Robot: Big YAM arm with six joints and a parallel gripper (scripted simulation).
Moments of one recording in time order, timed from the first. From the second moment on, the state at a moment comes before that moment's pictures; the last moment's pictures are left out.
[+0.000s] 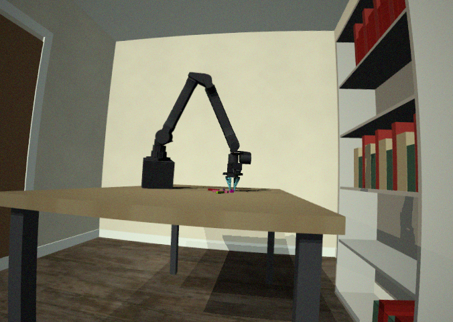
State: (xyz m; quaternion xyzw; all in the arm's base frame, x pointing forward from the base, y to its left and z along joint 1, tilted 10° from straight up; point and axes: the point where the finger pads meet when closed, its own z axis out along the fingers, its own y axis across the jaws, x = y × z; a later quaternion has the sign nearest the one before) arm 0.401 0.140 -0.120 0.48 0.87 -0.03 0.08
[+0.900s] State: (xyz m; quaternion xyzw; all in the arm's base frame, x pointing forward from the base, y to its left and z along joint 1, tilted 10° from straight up) arm 0.392 0.149 -0.037 0.48 0.87 -0.03 0.08
